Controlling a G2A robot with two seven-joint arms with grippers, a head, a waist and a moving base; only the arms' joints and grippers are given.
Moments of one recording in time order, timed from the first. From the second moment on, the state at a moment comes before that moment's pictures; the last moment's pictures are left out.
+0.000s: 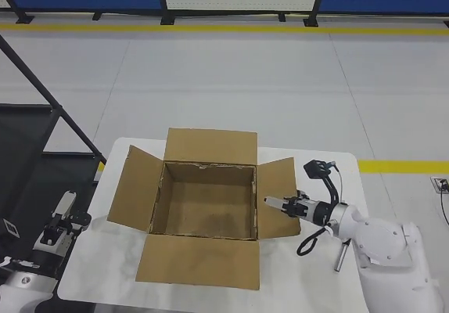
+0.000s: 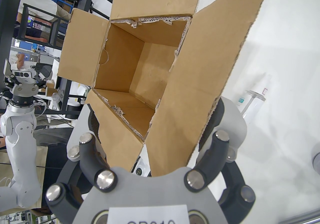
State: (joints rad) left arm 1.66 -1.21 -1.97 -2.12 -0.14 0.06 -0.33; right arm -1.02 -1.35 1.51 -1.75 -0.58 -0.06 1.12
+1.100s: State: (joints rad) left arm 1.66 -1.21 -1.97 -2.12 -0.14 0.06 -0.33; right arm -1.00 -1.32 1.35 -1.75 -0.62 0.03 1.04
